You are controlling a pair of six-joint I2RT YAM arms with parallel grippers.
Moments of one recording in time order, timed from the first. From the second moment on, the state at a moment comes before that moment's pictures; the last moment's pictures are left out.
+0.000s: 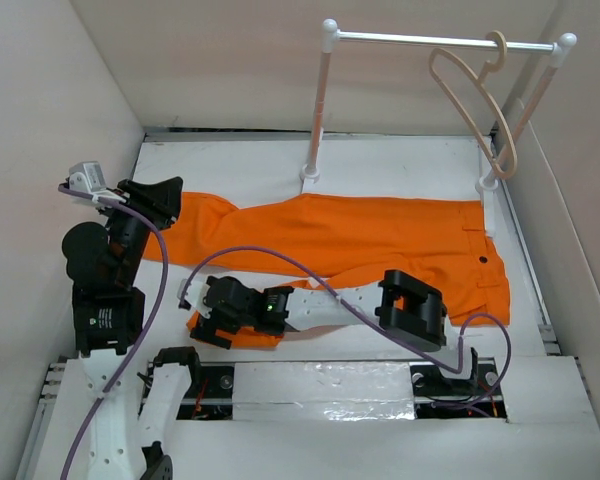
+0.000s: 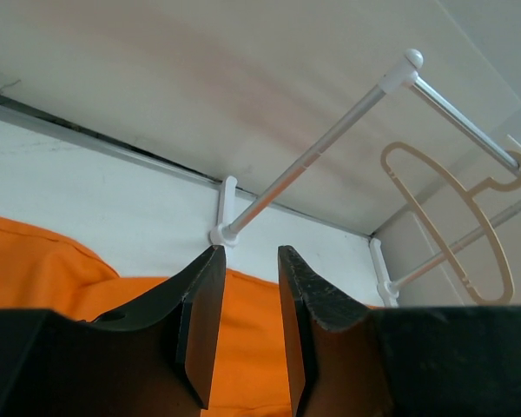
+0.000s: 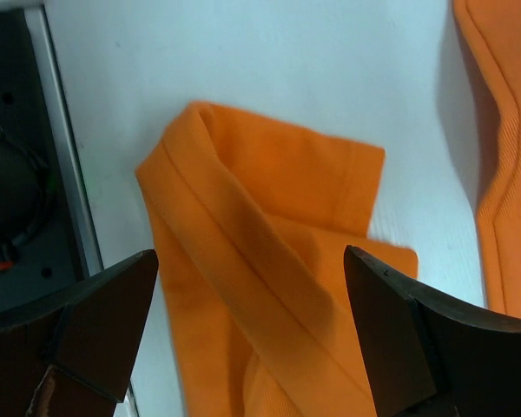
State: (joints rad) left arm 0.06 0.65 1.08 -0.35 0.20 -0.62; right arm 1.35 2.08 1.53 -0.09 0.10 -0.08
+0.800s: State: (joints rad) left arm 0.06 0.72 1.05 -0.35 0.33 -0.64; right arm 1.13 1.38 1.19 0.06 0.26 0.03
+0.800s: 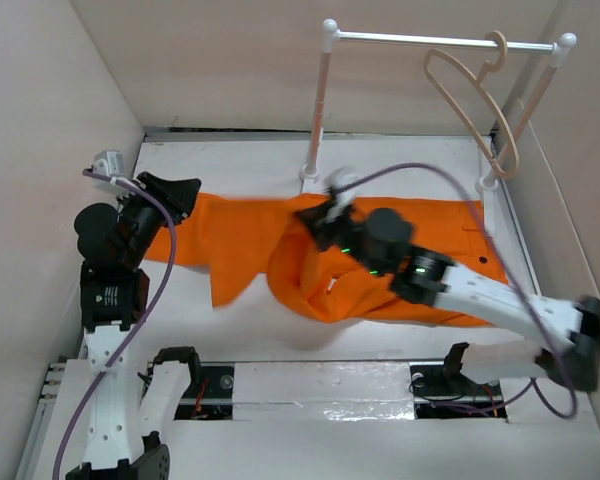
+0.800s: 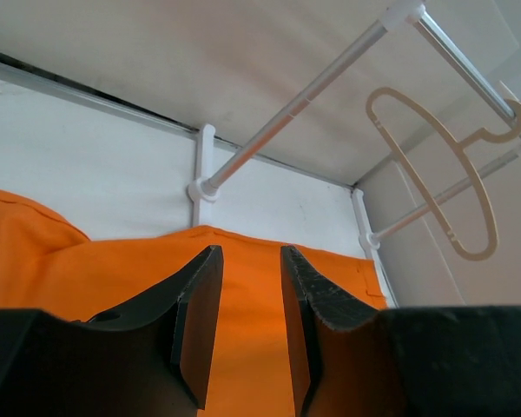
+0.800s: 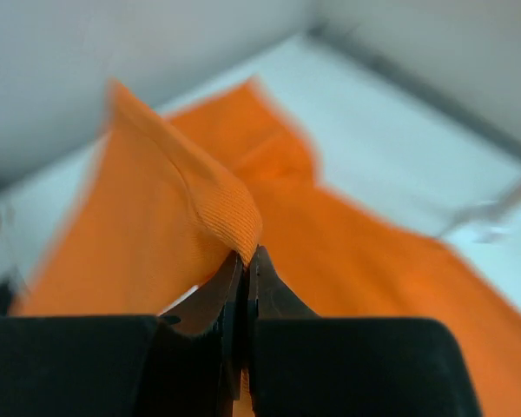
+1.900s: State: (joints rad) left arm -0.53 0.96 0.84 -0.24 -0.20 -0.66; right arm 0.89 1.14 0.91 -0.05 0.13 0.19
